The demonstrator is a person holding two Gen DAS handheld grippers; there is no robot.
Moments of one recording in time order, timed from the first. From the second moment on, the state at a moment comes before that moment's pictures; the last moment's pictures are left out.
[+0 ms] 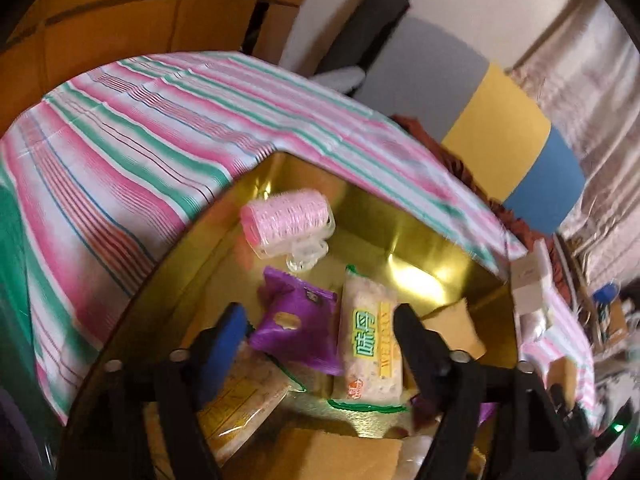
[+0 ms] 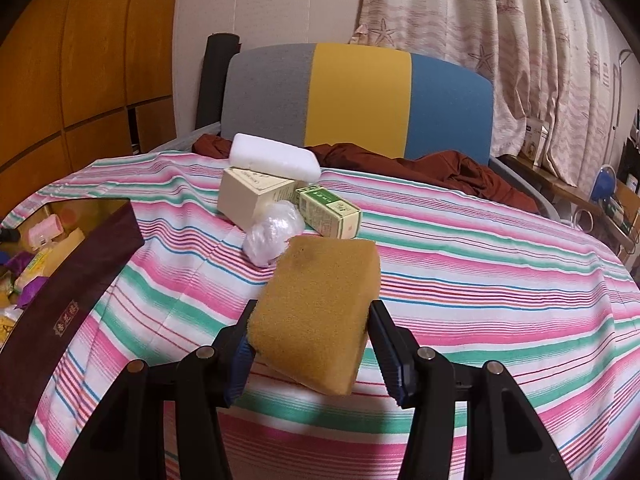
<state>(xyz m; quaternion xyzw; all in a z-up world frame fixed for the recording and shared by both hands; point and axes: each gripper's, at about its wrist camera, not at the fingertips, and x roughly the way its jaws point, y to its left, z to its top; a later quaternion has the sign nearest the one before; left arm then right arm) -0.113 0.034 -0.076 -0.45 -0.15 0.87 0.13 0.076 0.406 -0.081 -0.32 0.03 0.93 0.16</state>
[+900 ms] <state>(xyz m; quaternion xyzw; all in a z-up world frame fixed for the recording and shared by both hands) -0.037 0.025 -0.042 -0.37 -0.08 0.92 0.13 -0.005 0.278 -0.009 -0.32 0.04 0.95 -0.03</state>
